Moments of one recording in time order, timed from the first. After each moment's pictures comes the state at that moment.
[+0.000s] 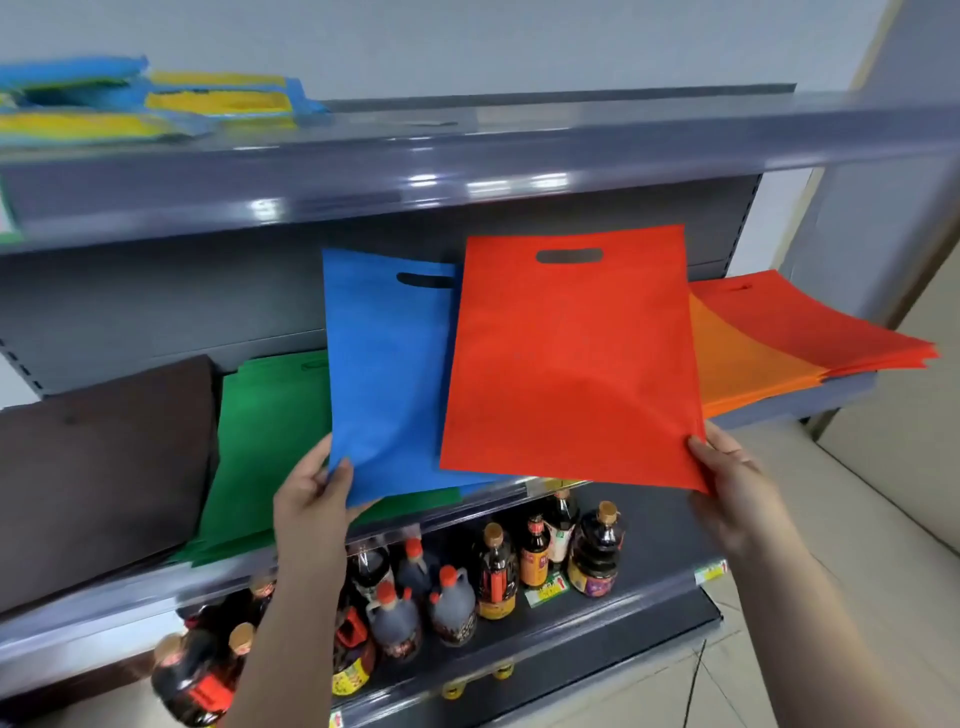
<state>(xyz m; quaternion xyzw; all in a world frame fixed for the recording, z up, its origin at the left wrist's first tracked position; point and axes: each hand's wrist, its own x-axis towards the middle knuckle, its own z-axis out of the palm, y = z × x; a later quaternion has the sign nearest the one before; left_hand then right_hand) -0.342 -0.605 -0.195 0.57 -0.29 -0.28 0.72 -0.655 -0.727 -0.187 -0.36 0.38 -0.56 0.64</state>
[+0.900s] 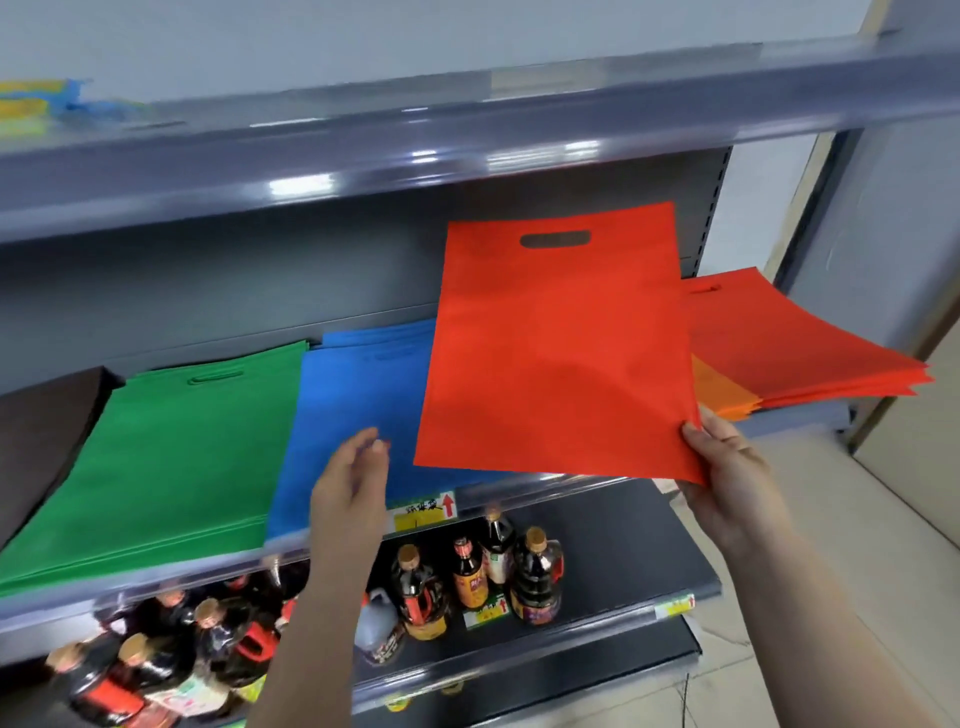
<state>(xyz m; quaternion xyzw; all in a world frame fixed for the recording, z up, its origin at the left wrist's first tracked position) -0.520 -0.714 -0.183 0.71 -0.35 -0.16 0.59 -0.785 -0.848 -0.187 -0.36 0.31 -0.55 0.68</state>
